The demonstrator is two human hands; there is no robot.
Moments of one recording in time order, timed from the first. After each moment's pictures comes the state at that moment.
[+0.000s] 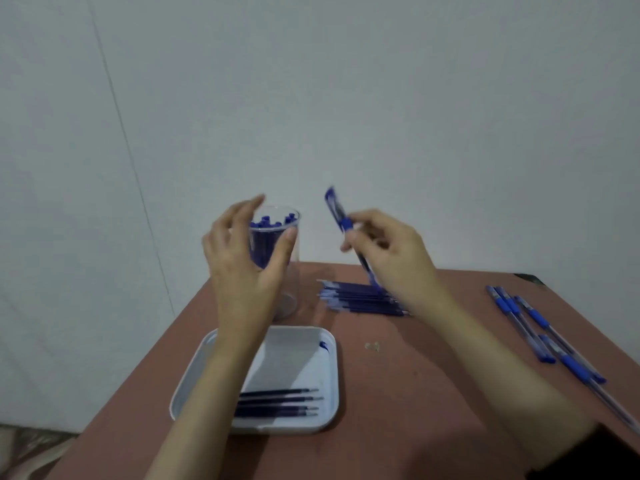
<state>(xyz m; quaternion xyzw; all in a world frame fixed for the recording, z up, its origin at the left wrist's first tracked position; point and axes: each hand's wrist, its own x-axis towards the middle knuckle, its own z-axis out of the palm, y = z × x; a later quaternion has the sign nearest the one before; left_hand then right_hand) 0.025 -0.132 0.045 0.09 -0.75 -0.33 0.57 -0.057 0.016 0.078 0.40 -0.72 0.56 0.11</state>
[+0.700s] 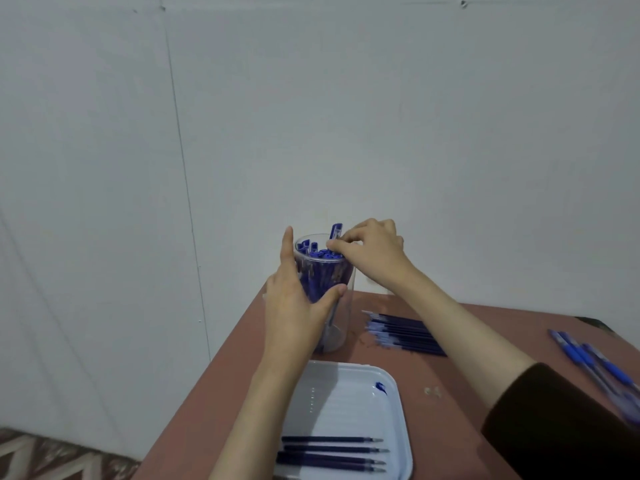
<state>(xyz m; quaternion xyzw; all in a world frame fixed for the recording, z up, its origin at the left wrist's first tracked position) -0.001 -0.179 0.019 0.11 -0.79 -0.39 0.46 -0.094 -0.088 0.098 0.33 -0.88 0.33 0.10</state>
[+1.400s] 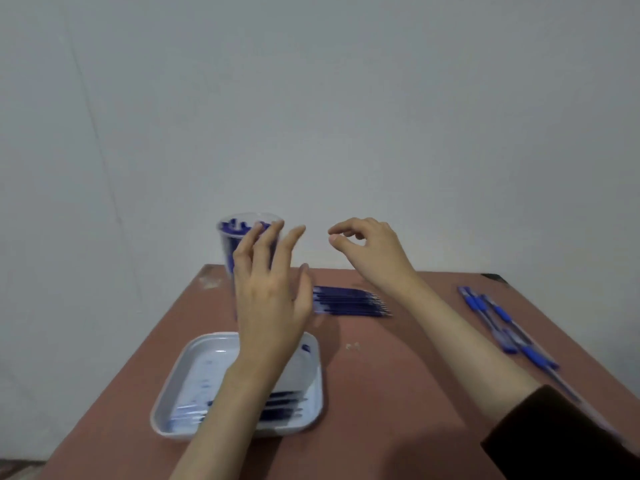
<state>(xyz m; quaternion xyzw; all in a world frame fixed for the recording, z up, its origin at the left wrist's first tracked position) 0.010 -0.103 0.024 0.03 -0.80 -0.19 0.57 -0.081 0.016 0.078 0.31 -0.84 0.44 0.11</state>
